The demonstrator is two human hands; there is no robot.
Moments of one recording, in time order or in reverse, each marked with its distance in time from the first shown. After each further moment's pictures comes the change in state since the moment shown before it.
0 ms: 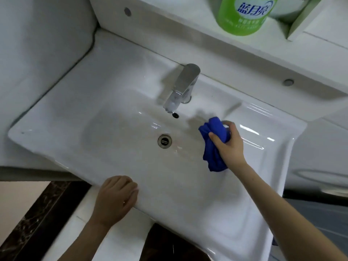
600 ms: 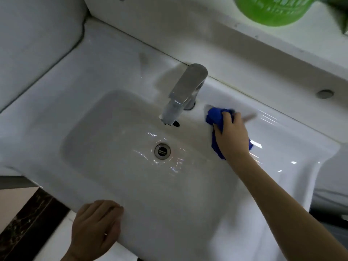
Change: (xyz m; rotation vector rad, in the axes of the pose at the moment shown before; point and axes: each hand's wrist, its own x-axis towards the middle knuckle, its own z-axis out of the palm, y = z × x) left_hand 0.005 0.000 0.010 0.027 0.104 0.040; right_hand 0.102 0.021 0.029 -0.730 0.043 -0.332
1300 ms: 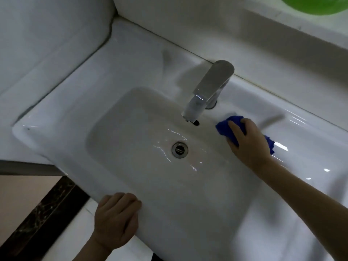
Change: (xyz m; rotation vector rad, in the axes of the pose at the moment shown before) left_hand -0.002 0.002 0.002 0.041 -0.004 -0.024; right_hand -0.015 0.011 0.012 -0.134 -0.001 -0.398
